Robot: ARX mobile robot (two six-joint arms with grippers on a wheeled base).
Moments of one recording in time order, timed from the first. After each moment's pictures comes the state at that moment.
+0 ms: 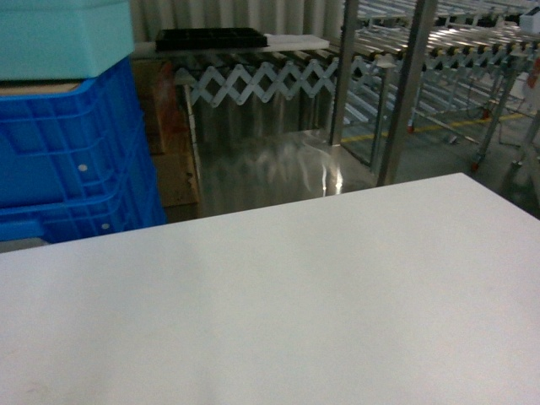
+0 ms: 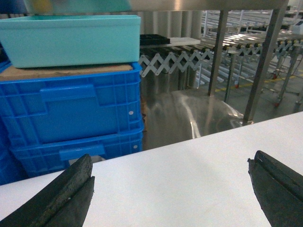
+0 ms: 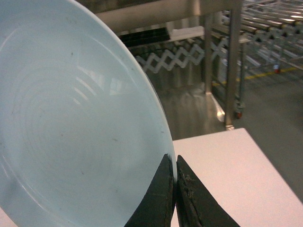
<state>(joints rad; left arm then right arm) 0.00 0.01 0.01 0.00 0.00 0.00 -0.18 0.72 0.58 0.07 -0.47 0.13</state>
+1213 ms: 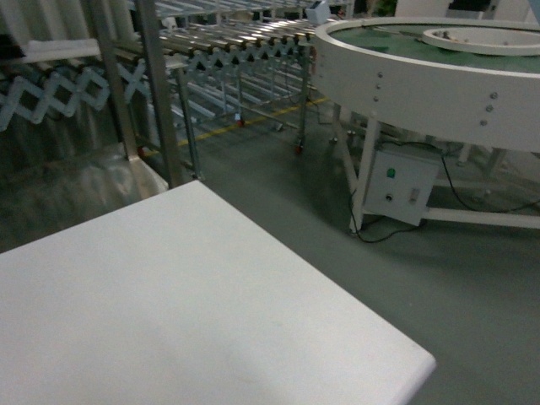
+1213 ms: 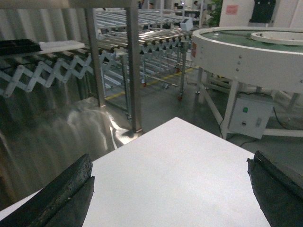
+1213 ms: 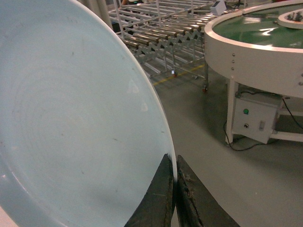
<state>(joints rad) 0.00 0.01 0.01 0.00 0.00 0.00 -0.18 0.72 0.58 0.07 -0.48 0.13</state>
